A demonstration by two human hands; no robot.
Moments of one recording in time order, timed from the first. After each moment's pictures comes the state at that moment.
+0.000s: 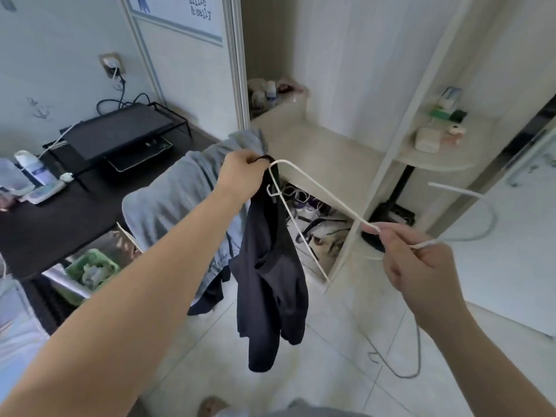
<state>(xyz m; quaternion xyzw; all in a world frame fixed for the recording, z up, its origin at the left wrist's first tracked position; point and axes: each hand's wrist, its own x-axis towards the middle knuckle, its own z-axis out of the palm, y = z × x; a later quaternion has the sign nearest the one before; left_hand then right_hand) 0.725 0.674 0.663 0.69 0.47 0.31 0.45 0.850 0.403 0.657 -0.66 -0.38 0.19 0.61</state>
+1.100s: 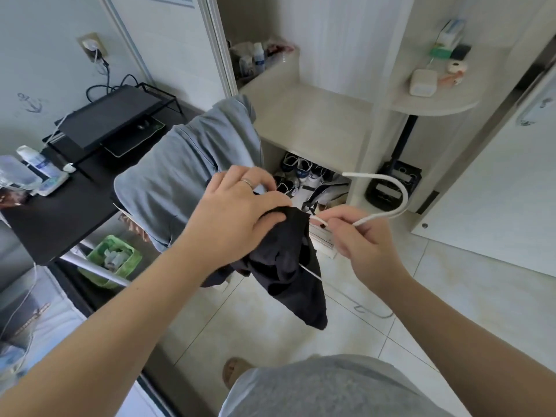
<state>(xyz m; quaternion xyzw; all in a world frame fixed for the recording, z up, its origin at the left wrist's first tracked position) 0.665 0.533 0.671 0.97 0.19 0.16 0.01 0.833 0.392 0.605 -0.57 -0.44 0.29 0.63</state>
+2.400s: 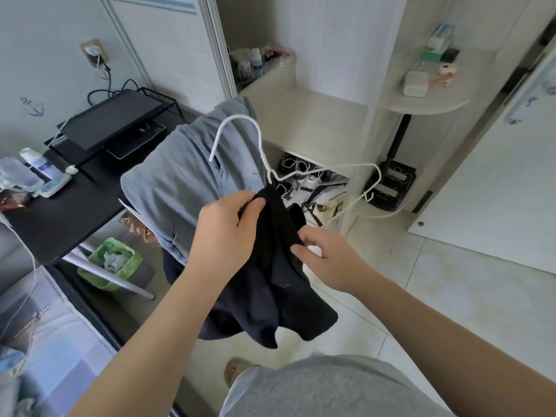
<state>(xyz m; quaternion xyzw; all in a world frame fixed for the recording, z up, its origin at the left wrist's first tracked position) 0.639 0.501 0.646 0.81 0.39 0.32 0.29 0.802 0.398 0.566 -0.67 -0.58 0.27 0.38</state>
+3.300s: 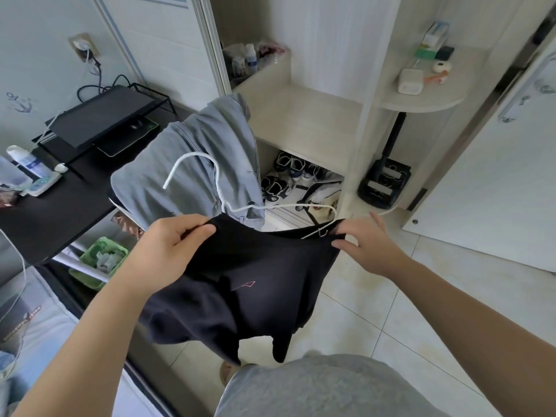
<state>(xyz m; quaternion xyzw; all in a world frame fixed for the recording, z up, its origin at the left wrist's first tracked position) 0.565 0.545 0.630 0.85 0.37 0.17 0.35 0.896 0.382 0.516 -0.77 -0.58 0.16 0.20</state>
